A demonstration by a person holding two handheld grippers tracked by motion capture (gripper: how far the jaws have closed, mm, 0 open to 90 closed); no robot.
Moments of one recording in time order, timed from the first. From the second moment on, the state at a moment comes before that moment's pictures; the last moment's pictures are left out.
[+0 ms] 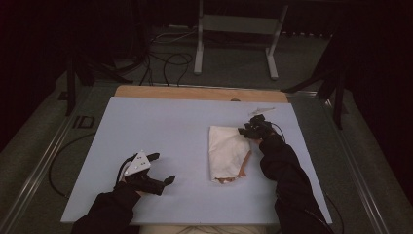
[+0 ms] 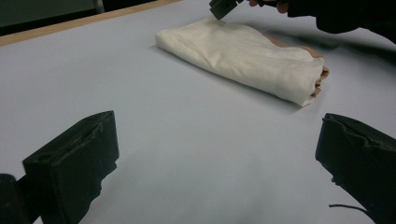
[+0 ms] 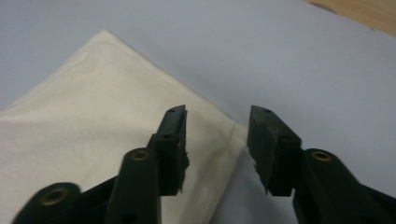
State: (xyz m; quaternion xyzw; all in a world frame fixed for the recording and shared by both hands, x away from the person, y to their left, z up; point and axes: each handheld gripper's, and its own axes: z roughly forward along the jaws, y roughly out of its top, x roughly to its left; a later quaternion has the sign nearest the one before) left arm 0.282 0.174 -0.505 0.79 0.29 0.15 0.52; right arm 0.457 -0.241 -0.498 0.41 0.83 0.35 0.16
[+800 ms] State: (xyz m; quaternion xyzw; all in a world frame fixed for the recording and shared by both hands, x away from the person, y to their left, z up) left arm 0.284 0.177 -0.502 0.80 0.29 0.14 0.51; right arm 0.438 -0.222 -0.484 0.39 0.83 0.38 0.10
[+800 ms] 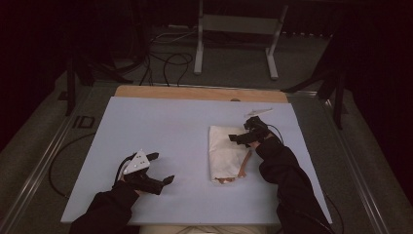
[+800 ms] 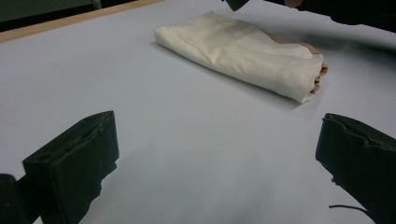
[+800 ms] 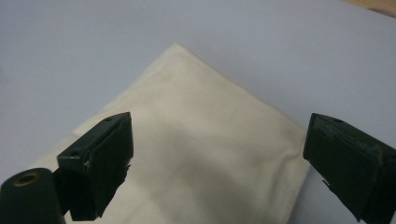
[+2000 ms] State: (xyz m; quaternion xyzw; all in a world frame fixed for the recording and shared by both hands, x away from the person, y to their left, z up) left arm 0.275 0.210 -0.496 0.81 0.29 0.14 0.49; right arm 0.373 -0.225 -0.467 0.31 0.84 0.43 0.12
